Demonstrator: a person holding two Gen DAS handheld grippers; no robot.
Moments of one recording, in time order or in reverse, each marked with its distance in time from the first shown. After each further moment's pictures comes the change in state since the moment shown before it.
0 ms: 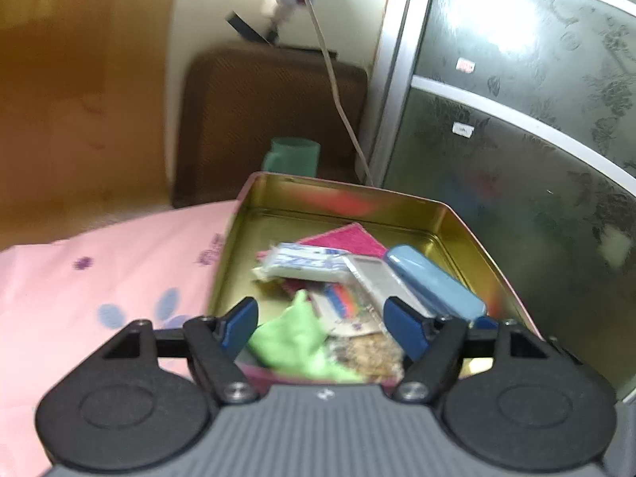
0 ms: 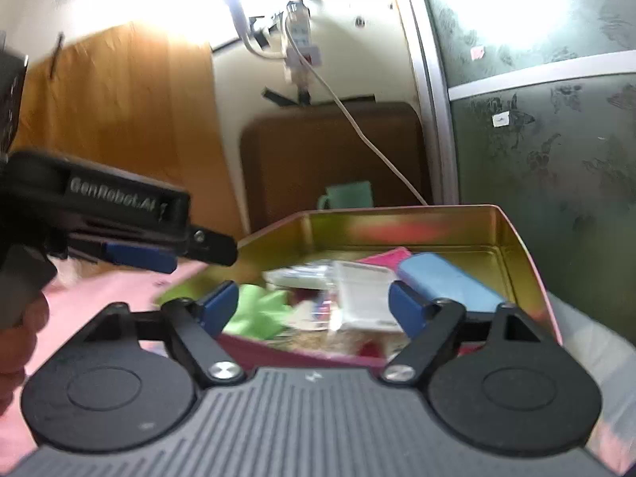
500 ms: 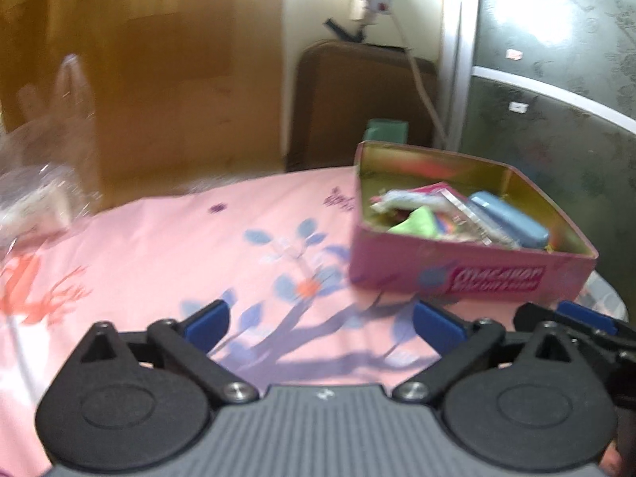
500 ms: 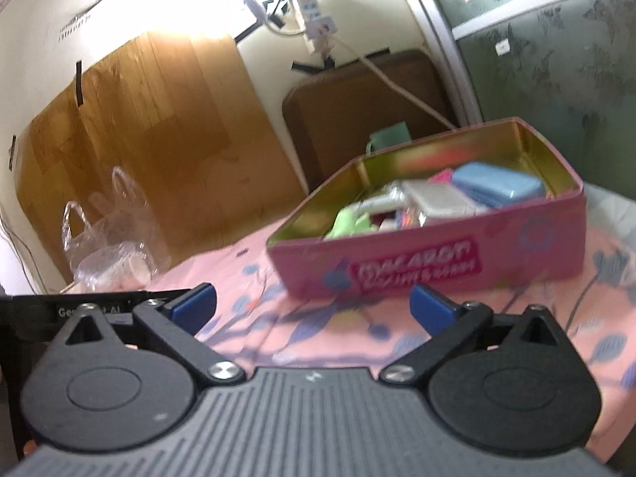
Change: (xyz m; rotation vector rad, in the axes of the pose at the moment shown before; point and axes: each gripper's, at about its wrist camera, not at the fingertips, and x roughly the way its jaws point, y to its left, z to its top) left arm -0.098 0.047 -0.074 -0.004 0.006 0.220; right arm -0.047 0.054 -0.022 0.211 0.137 0.094
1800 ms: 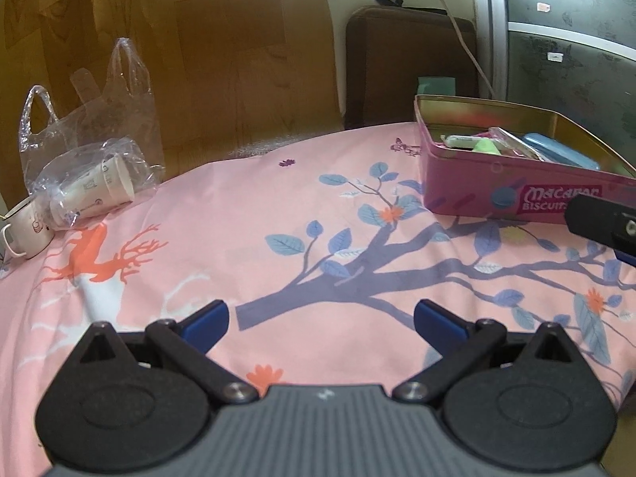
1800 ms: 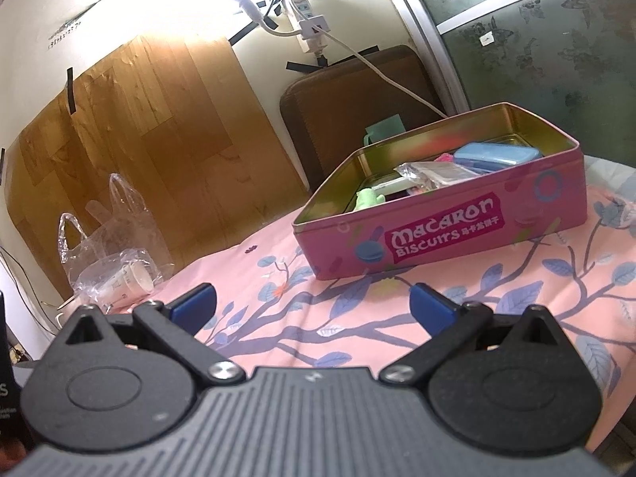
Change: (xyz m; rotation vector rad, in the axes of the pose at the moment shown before) left arm -0.016 0.029 -0.045 0.084 0.057 0.151; right arm -0.006 0.049 -0.029 0.069 -0.053 -0.078
